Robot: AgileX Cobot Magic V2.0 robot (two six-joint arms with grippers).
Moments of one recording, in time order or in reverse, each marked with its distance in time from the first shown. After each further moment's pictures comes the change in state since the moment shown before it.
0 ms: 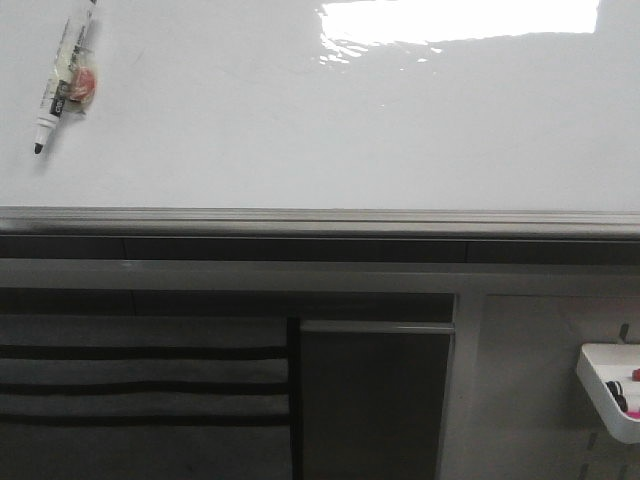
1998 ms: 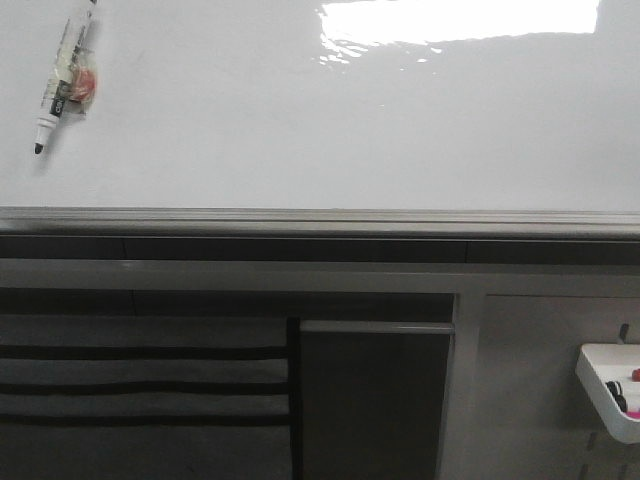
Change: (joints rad) left arm 0.000 0.187 -0.496 -0.001 0.362 0.000; right arm 0.000 0.156 -0.492 0.016 0.428 -0.002
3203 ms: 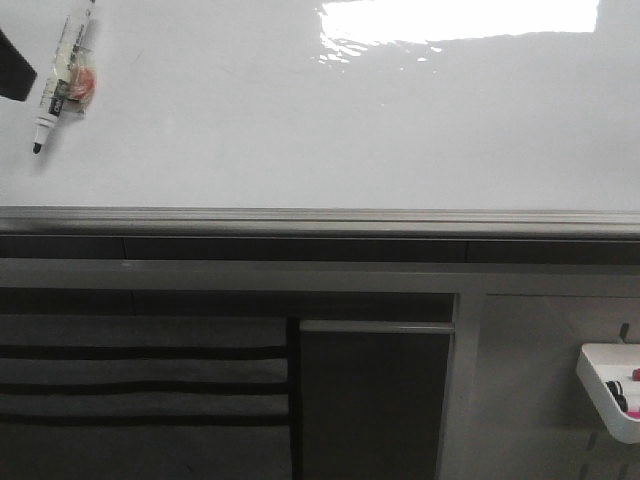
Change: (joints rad) left arm -0.174 1.004 -0.291 -0.033 -0.047 0.104; right arm 0.018 0.156 -0.115 0.071 0.211 0.000
